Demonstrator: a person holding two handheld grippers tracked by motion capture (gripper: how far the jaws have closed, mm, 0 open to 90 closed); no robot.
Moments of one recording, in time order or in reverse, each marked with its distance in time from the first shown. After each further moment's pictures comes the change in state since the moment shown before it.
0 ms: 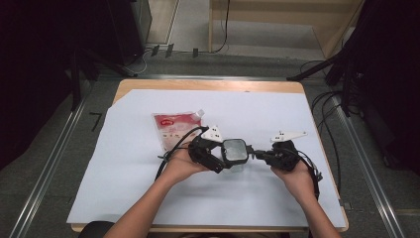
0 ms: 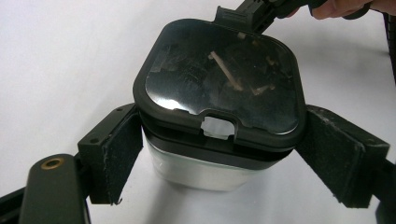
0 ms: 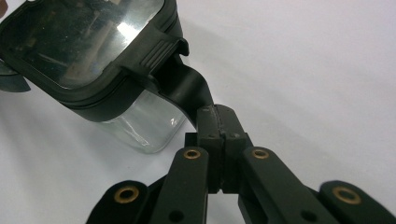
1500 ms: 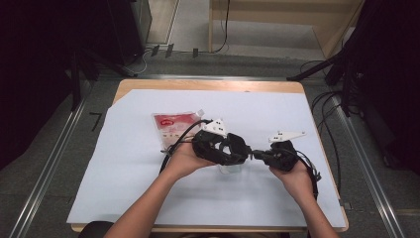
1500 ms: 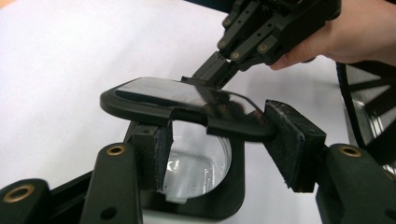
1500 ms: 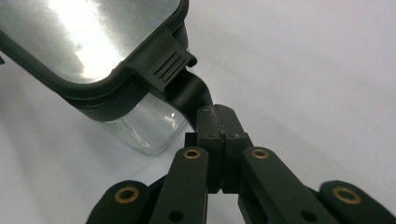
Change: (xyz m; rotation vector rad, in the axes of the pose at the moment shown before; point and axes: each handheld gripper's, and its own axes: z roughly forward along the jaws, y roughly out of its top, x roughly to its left) left arm -0.010 0.030 -0.013 -0.048 -0.082 0.039; right arm 0.007 0.003 0.000 -0.006 0.008 -0.015
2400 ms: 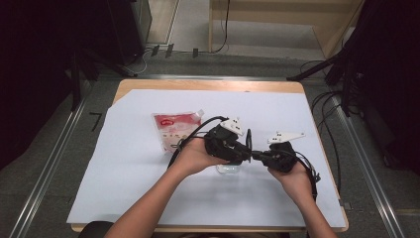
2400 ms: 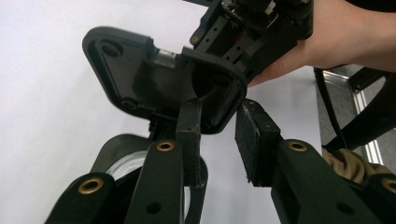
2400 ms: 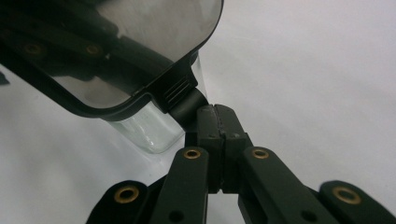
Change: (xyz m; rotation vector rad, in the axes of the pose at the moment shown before) left arm -0.015 0.038 0.010 0.091 -0.065 0.024; right arm 0.007 0.002 -0.003 -0.015 0.008 -0.010
